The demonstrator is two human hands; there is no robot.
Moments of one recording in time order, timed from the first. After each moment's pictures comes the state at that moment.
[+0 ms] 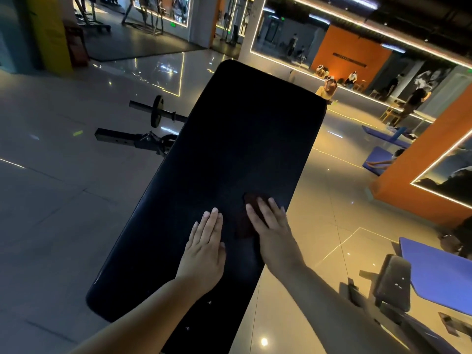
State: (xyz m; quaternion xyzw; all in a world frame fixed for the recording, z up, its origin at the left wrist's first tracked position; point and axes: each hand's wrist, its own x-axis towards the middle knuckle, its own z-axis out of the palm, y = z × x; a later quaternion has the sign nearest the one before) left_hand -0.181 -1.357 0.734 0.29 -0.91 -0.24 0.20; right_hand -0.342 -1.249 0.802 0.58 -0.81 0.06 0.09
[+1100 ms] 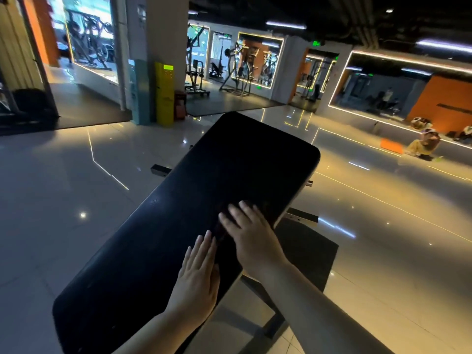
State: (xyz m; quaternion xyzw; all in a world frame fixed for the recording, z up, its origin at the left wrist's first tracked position) left_hand -0.312 -1.300 0.787 0.47 -0.83 -0.18 0.25; right_hand -0.468 -1.298 0.886 0.76 -0.63 0.09 0.14
